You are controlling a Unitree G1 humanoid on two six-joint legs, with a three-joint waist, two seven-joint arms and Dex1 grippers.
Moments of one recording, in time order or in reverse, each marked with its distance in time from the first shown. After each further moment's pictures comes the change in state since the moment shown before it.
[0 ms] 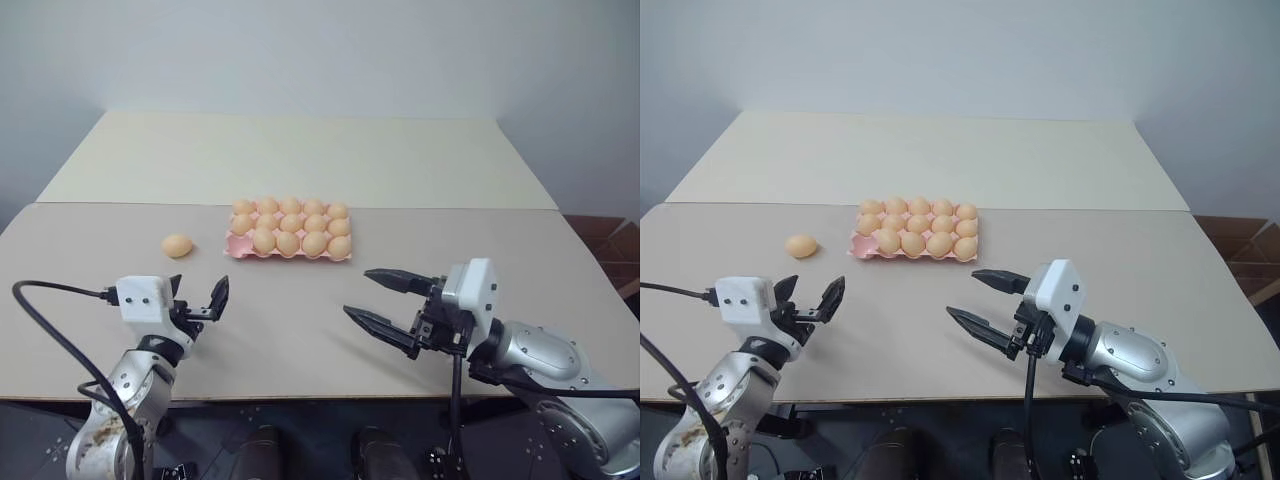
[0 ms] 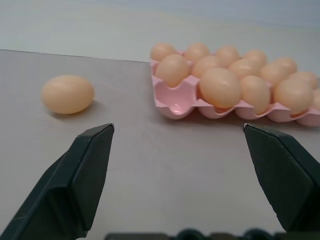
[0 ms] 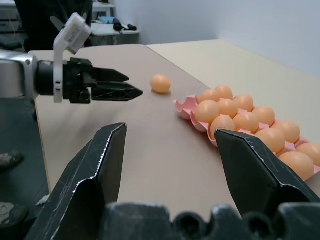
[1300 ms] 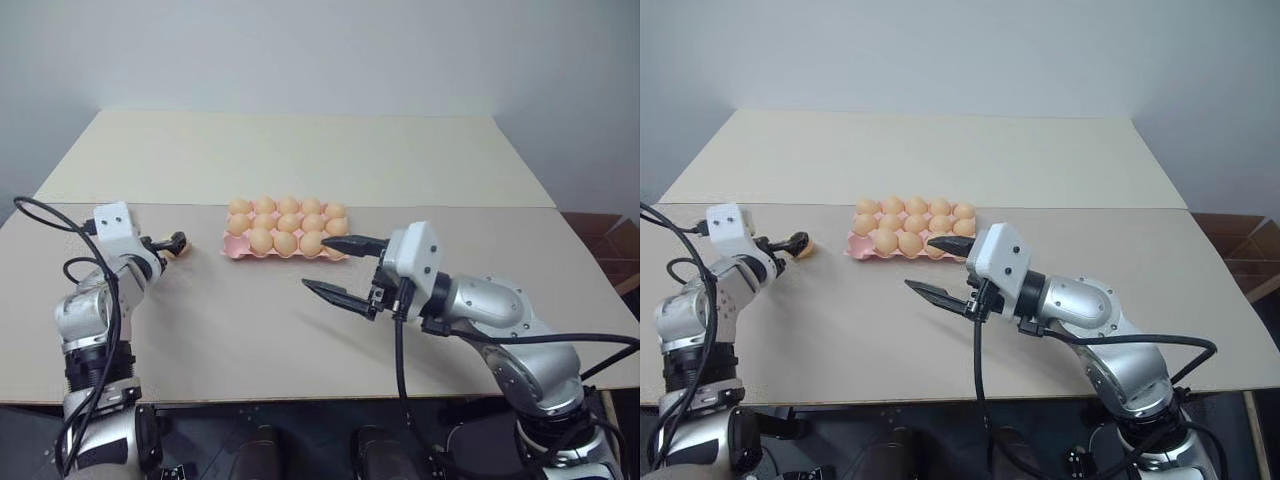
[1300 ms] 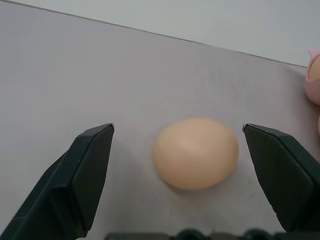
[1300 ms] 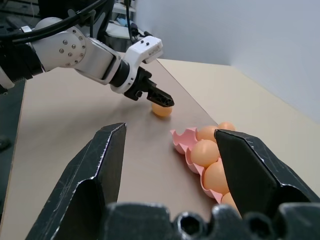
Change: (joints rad) left arm -0.660 0.215 0.094 0.874 0.066 0.099 -0.012; right arm -0.342 0.131 0.203 0.171 -0.198 -0.016 0.026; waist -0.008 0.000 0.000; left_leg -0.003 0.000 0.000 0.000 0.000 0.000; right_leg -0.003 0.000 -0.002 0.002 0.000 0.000
